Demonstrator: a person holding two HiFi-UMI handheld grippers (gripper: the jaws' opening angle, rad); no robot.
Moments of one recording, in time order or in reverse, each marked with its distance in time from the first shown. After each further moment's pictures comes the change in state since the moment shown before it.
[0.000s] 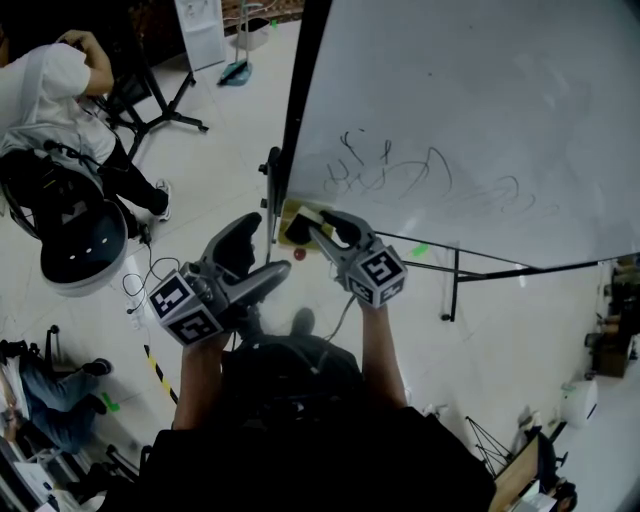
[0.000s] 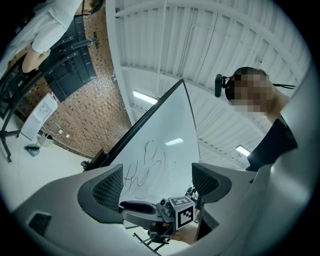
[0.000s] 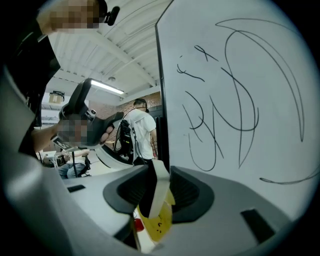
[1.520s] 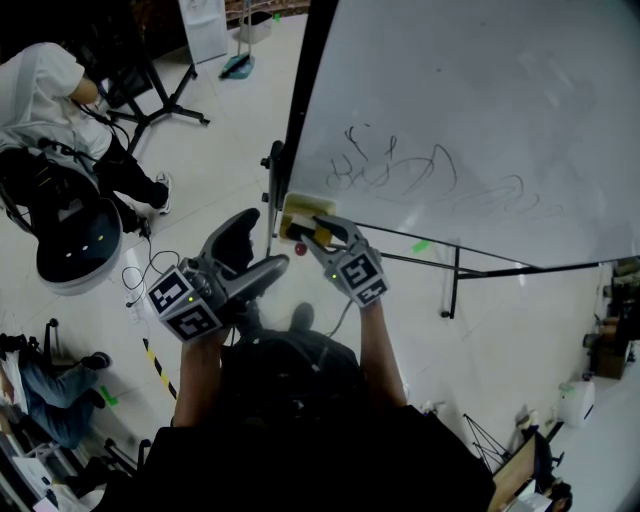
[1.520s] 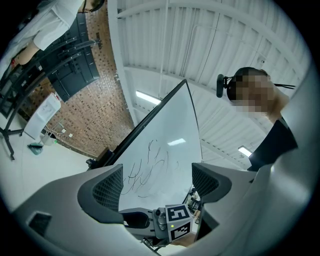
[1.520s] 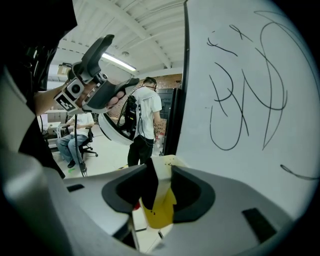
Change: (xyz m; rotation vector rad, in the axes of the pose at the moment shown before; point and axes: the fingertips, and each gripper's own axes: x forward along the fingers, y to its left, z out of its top) left arm -0.004 0.008 -0.003 -0.018 -0.005 0.026; right arm 0.020 0.012 -0.053 -0.201 0.185 -0.002
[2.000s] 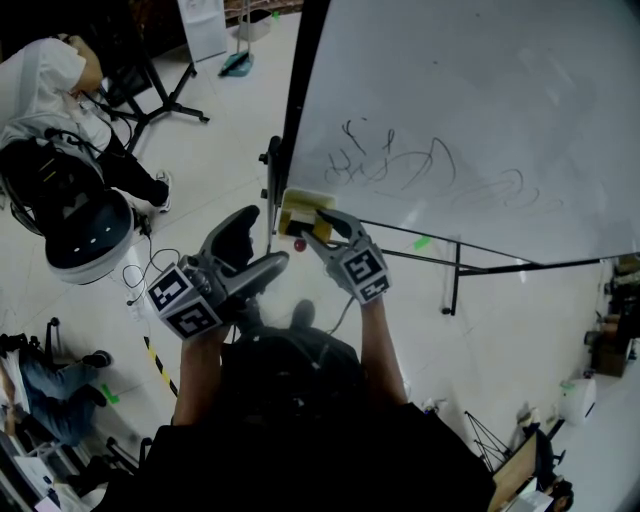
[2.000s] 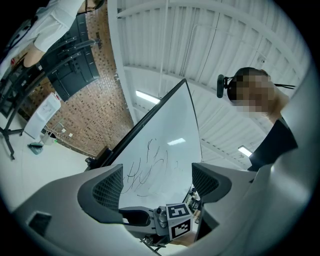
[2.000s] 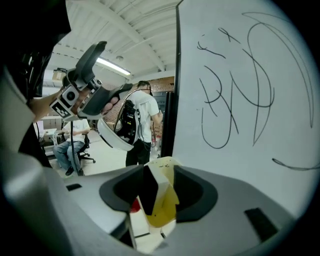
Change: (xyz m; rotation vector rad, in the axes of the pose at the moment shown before) left arm 0.001 -0.002 -0.002 -0.002 0.004 0.001; right arm -0.007 -0.006 0.003 0.062 -0.033 -0.026
